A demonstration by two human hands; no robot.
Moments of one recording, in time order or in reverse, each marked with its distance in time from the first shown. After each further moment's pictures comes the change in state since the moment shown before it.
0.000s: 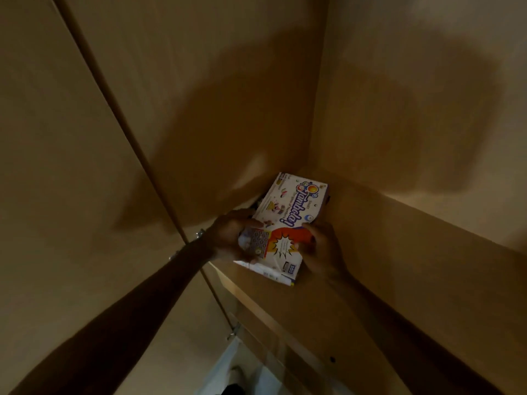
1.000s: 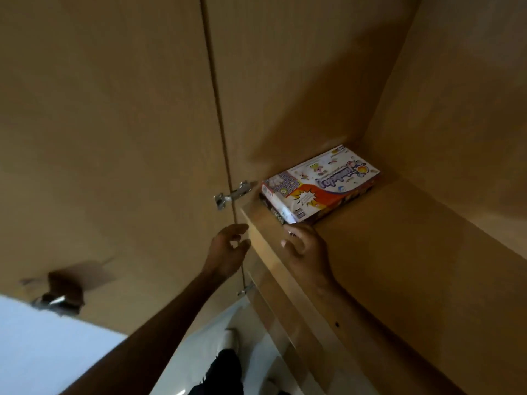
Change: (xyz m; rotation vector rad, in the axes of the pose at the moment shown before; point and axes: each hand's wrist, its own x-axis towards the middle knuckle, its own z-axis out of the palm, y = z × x) left_hand -0.144 0.049 0.088 -0.455 0.649 -0.706; right_hand -0.079 -0.050 0.051 0.206 -0.168 -0.182
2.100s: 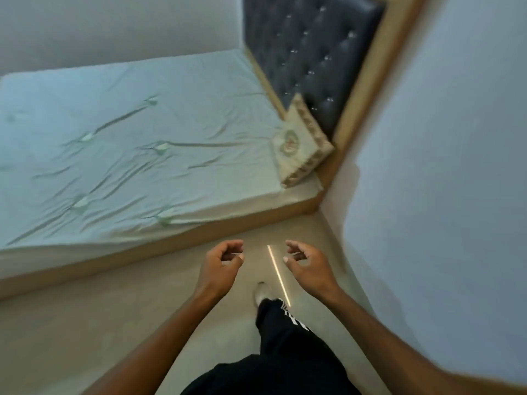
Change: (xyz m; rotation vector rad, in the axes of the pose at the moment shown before) left_hand -0.774 -0.227 -0.292 -0.407 1.647 -0.918; right_hand -0.596 -0.354 0.424 -0.041 -1.788 -0.699
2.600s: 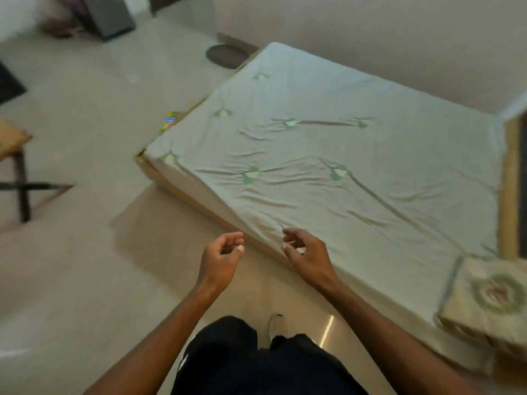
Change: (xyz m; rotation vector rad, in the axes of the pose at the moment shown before) left_hand 0.069 -0.061 -0.296 -0.315 0.792 -0.258; right_hand 0.190 -0.262 0.307 -0.179 -0.703 -0.530
